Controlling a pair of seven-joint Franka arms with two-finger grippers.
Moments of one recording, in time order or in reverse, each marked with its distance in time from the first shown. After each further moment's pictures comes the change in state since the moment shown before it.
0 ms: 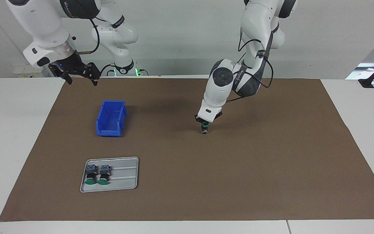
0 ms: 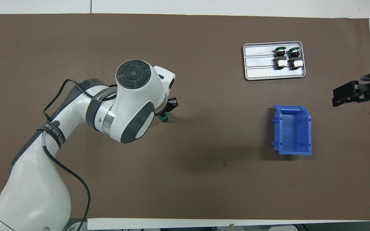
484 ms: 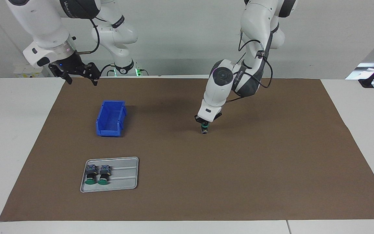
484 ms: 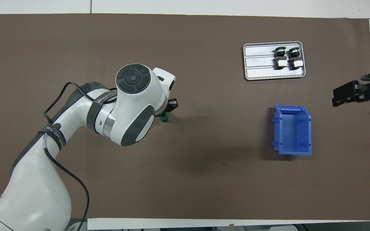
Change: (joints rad) left arm -0.005 -0.016 0.000 -0.036 0.004 0.036 0.000; right arm 0.000 0.000 0.000 0.000 0.000 0.000 0.000
